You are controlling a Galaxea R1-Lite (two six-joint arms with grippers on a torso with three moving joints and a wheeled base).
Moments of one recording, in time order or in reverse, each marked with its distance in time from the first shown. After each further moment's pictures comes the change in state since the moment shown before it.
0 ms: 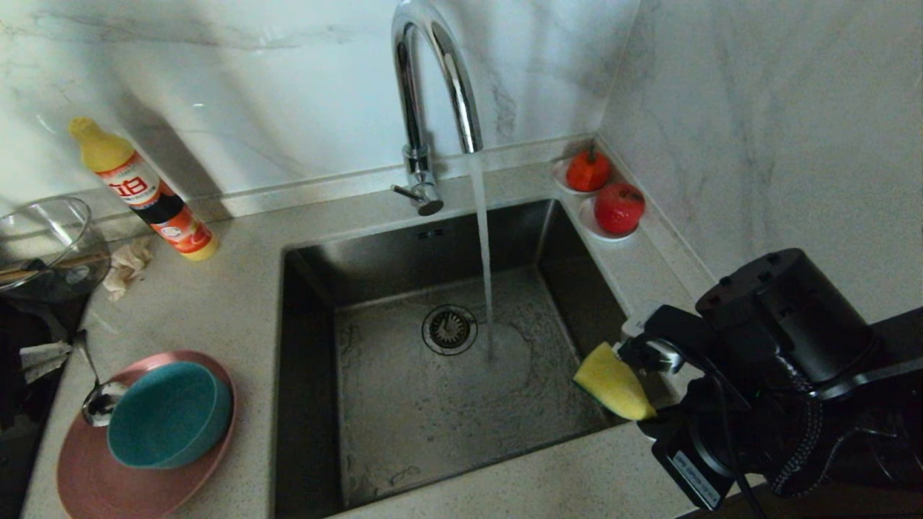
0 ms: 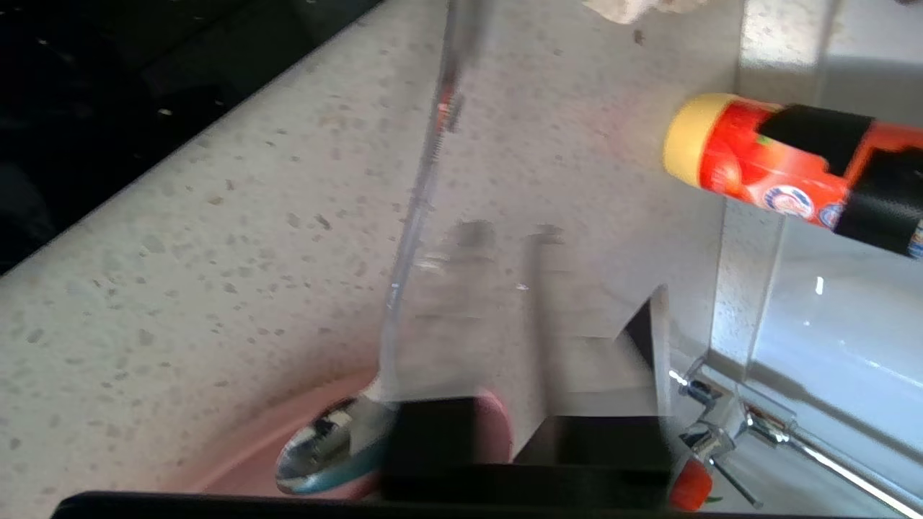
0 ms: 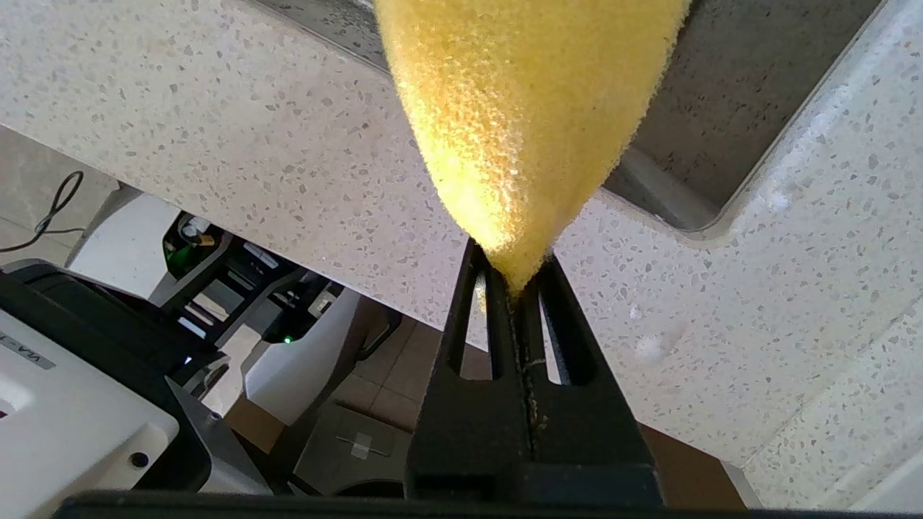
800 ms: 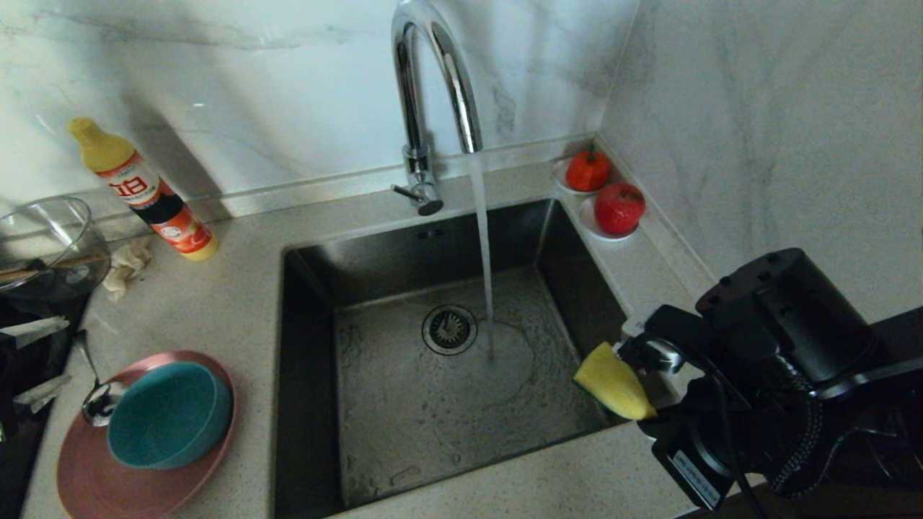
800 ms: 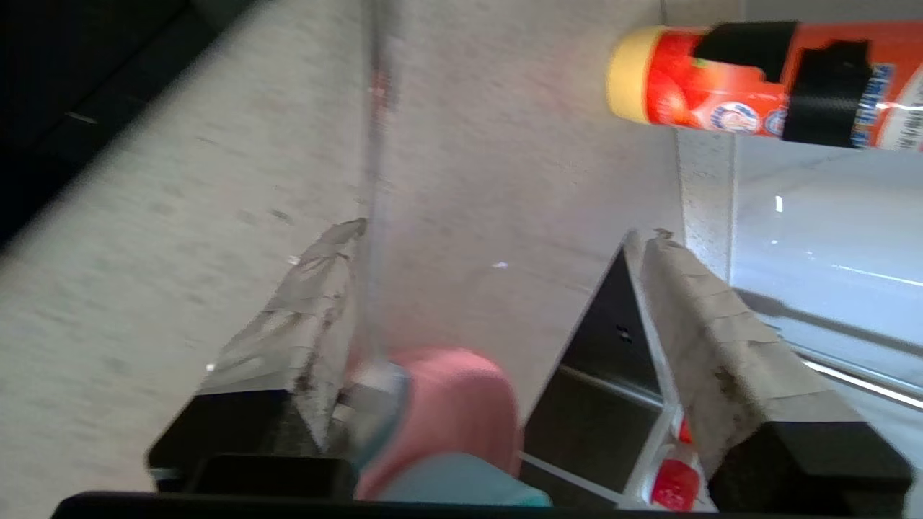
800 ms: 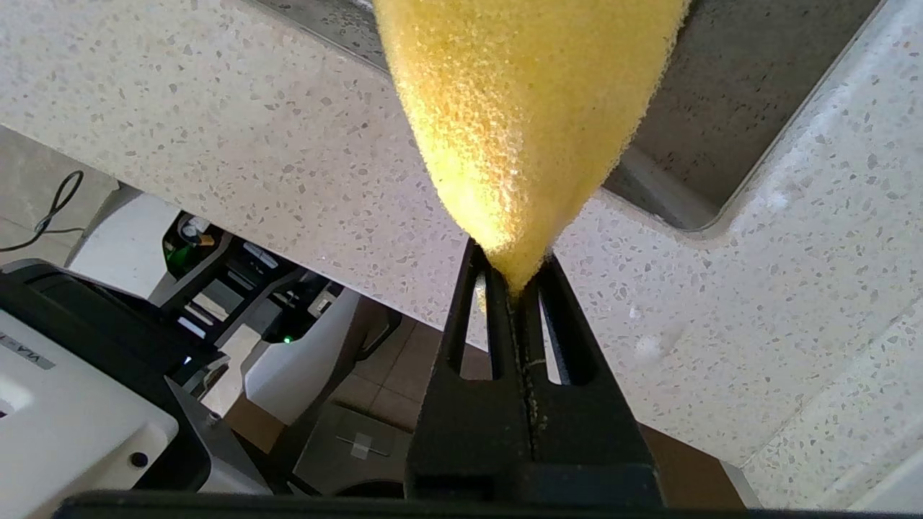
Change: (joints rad) left arm 0.033 0.043 0.199 -0.424 -0.128 0.003; right arm 0.000 0.001 0.000 0.000 0.001 0.000
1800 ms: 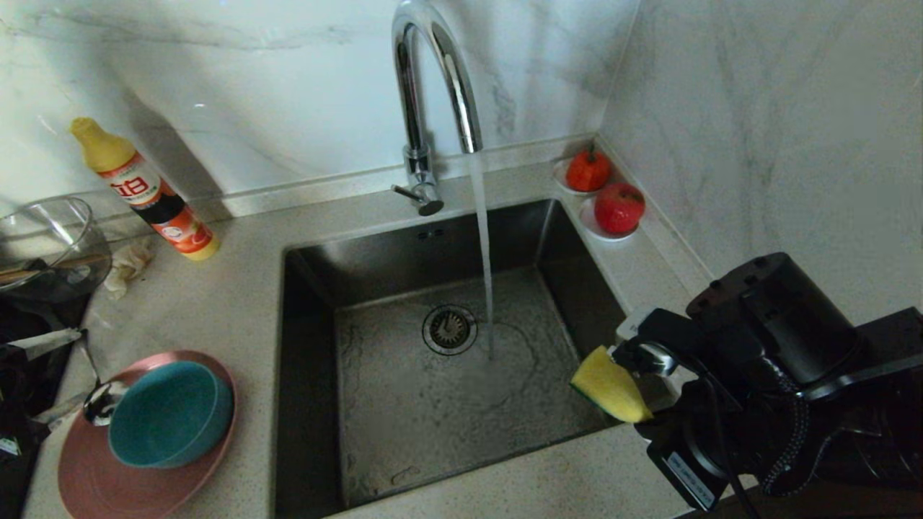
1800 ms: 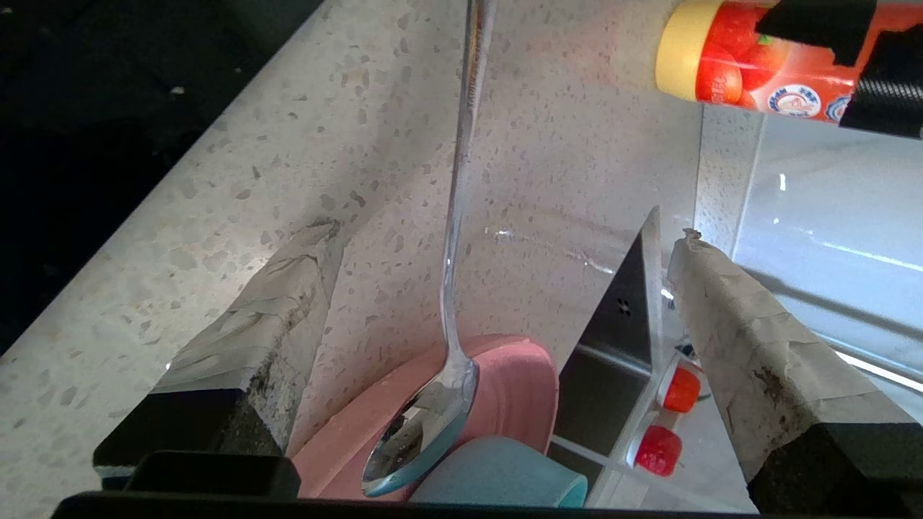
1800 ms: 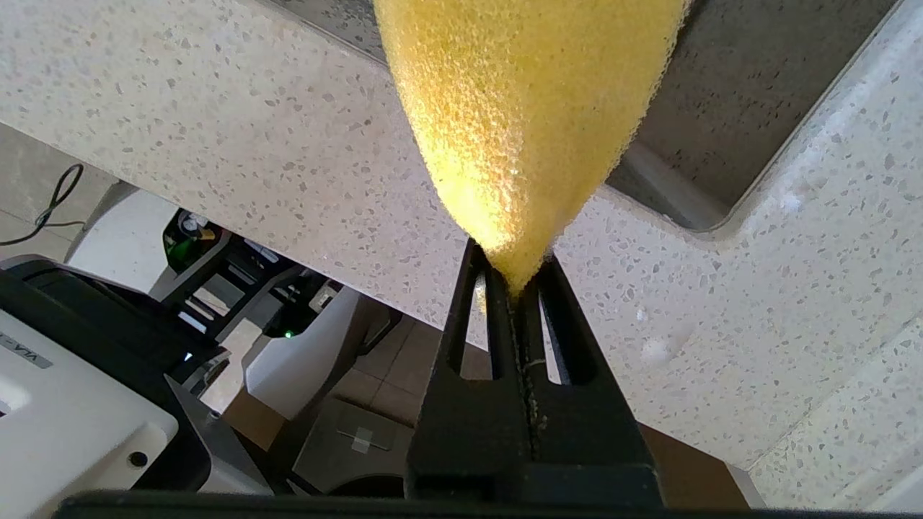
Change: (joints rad) left arm 0.020 0.108 0.008 -0.054 -0.106 -0.003; right arm 0.000 0.016 0.000 -0.001 0.004 0.000
